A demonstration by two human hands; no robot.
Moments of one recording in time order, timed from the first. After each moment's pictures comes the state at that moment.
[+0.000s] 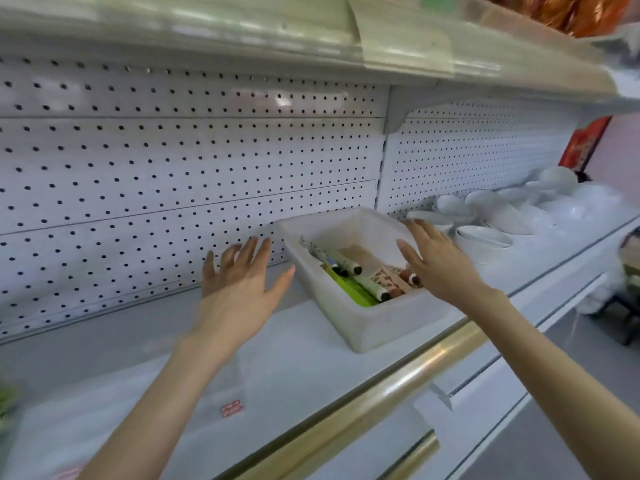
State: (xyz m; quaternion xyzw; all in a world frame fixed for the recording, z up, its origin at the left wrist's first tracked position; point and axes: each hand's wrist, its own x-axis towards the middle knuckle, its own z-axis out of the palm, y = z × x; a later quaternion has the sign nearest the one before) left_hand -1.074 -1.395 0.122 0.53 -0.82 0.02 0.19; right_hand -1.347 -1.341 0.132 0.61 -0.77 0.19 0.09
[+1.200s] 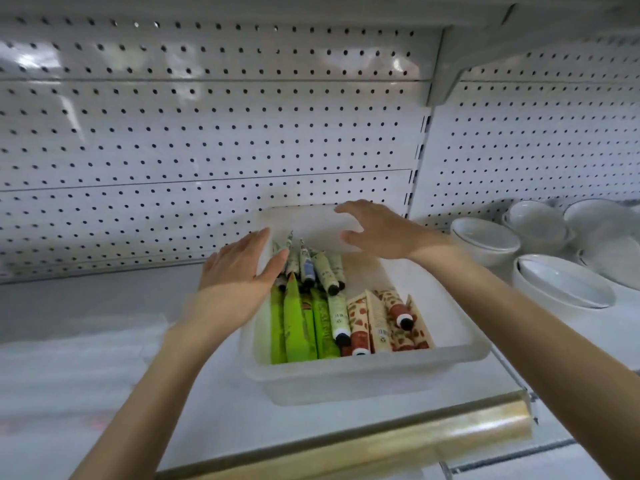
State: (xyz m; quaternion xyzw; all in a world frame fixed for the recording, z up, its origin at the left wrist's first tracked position) left_hand -1.213 -1.431 0.120 0.67 -0.70 -0.10 0.19; right_hand -1.420 -1.495 0.157 0.82 -0.54 0.10 -0.14
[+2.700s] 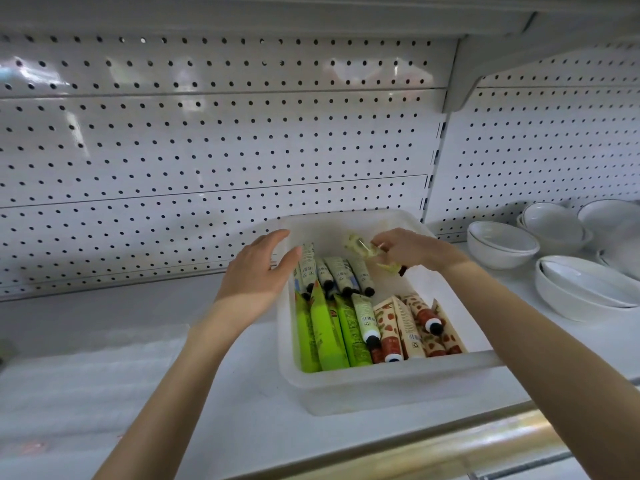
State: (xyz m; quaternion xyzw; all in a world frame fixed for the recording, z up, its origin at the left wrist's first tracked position) left_hand -1.189 -1.449 0.117 0.59 -0.70 -0.19 0.35; right_hand -1.429 -1.530 0.117 0.74 -0.60 0.11 -0.28
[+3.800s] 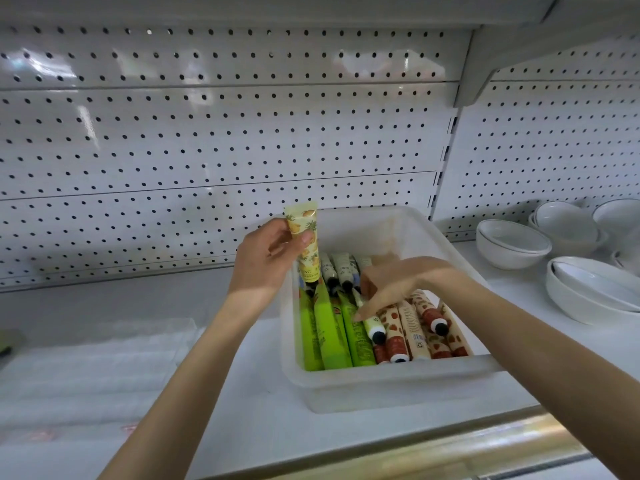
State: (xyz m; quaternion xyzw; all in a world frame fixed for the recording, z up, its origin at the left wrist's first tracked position) left_hand -1.198 -1.460 0.111 0.43 -0.62 -0.32 0.57; right_hand -1.399 -1.501 0.110 0.78 -0.54 -0.19 -0.23
